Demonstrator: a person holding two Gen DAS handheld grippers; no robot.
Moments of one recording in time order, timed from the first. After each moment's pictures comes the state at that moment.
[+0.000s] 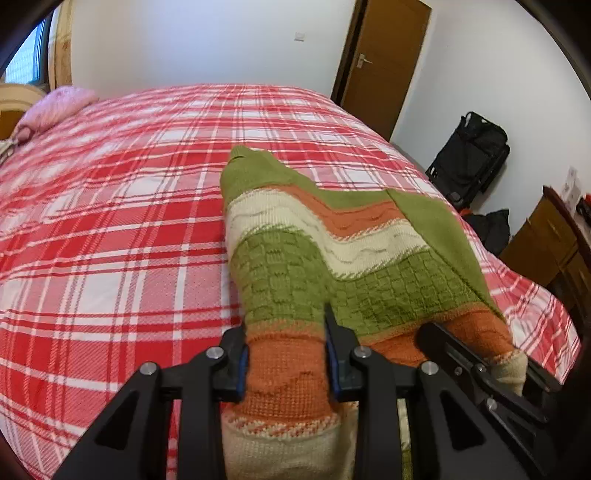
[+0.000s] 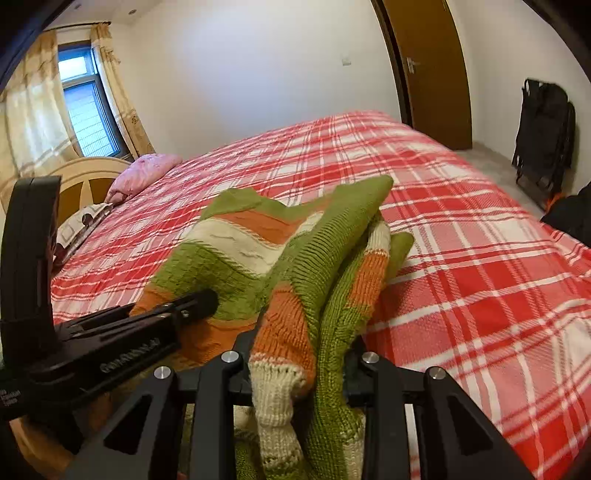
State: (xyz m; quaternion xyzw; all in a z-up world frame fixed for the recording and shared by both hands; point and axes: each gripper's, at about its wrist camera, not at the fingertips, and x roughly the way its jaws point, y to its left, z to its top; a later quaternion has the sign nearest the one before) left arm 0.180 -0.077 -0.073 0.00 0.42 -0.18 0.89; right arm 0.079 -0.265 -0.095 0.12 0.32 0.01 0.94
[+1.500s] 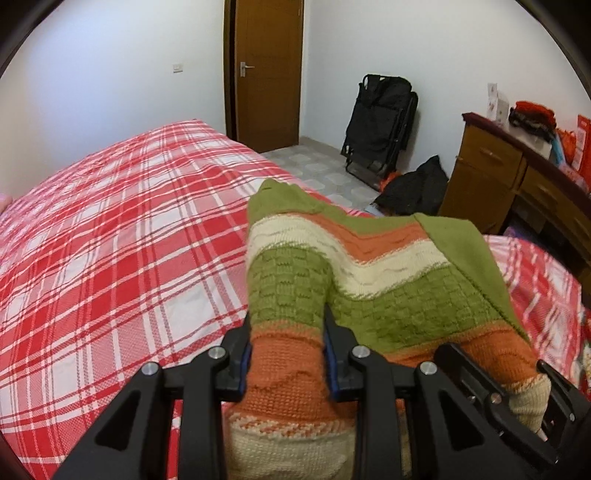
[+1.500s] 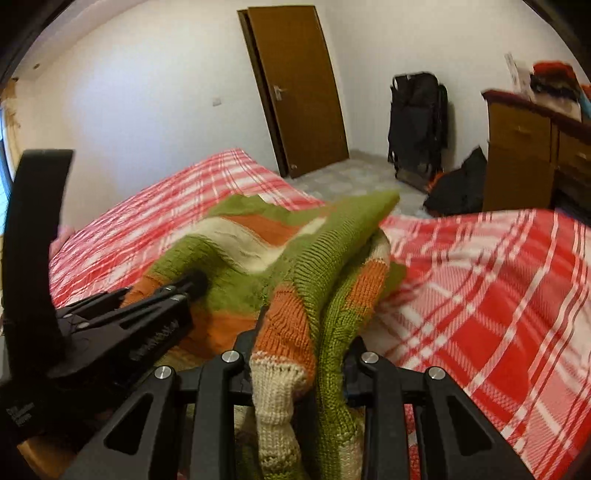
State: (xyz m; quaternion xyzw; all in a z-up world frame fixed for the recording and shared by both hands) left arm 0.155 -0.276 -0.070 0.11 0.34 -0.32 0.88; right arm 0.005 -0.423 -0.096 0.18 0.28 -0.22 0.92
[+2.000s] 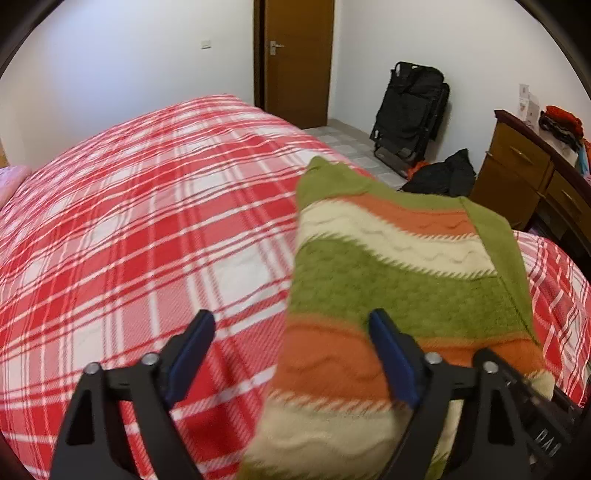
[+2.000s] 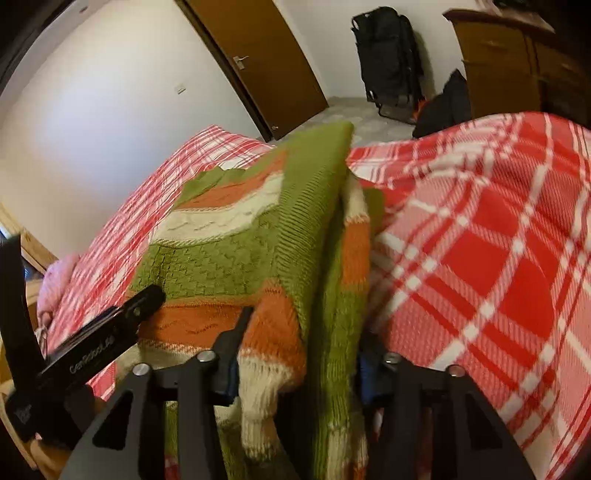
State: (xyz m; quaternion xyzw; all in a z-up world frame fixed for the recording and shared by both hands) left arm 0.165 -0.244 -0.080 0.10 0.39 -0.26 0.88; right arm -0.011 -0.453 -0.124 0.31 0.32 -0.21 0.87
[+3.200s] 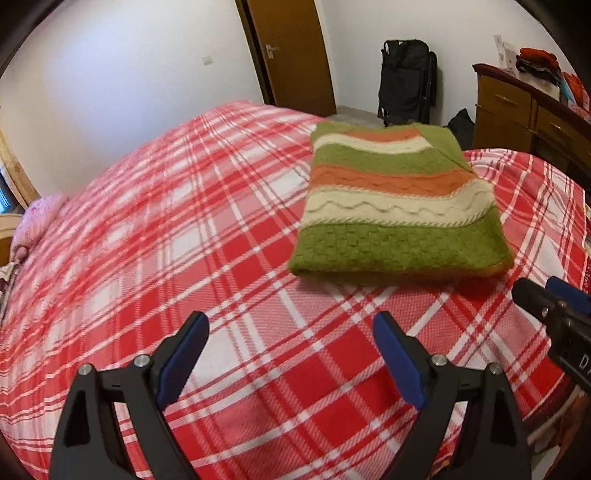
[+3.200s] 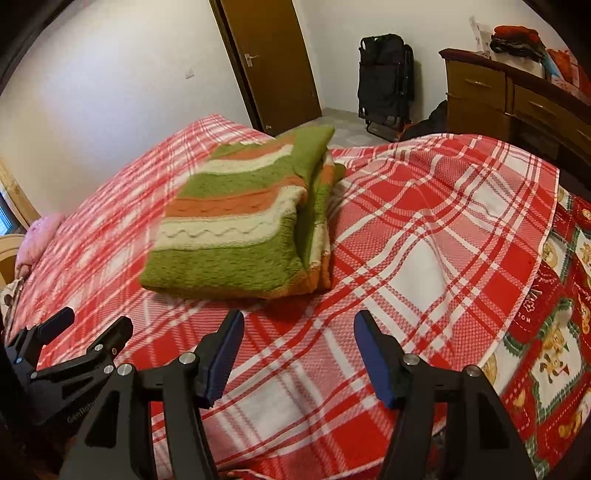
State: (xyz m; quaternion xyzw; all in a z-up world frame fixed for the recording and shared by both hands) left arm 0.034 -0.158 -0.062 0.20 0.36 -0.22 0.88; right arm -0.125 -0.352 -0.084 0.22 0.35 -0.25 0.88
